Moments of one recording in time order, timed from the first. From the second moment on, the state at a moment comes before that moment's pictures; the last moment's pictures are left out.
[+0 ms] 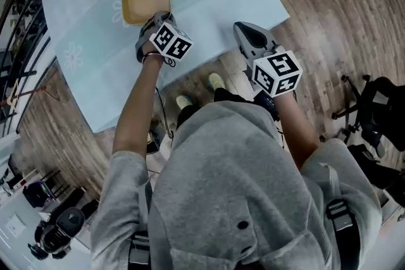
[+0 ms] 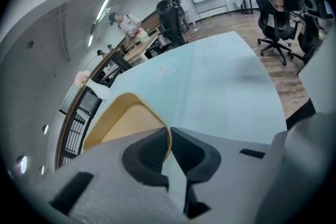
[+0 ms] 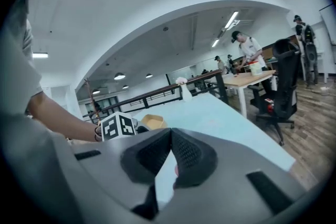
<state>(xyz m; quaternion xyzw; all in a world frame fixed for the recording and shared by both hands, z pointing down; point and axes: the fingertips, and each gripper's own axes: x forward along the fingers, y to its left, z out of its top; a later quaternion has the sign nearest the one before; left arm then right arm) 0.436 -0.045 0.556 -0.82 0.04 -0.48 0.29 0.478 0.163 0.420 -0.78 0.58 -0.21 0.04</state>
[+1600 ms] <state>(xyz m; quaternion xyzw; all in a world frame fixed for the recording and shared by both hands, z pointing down) -0.335 -0.071 0.670 -0.72 0.34 -0.60 -0.07 -0.139 -0.150 0.448 -0.28 0.92 -0.22 -0.17</state>
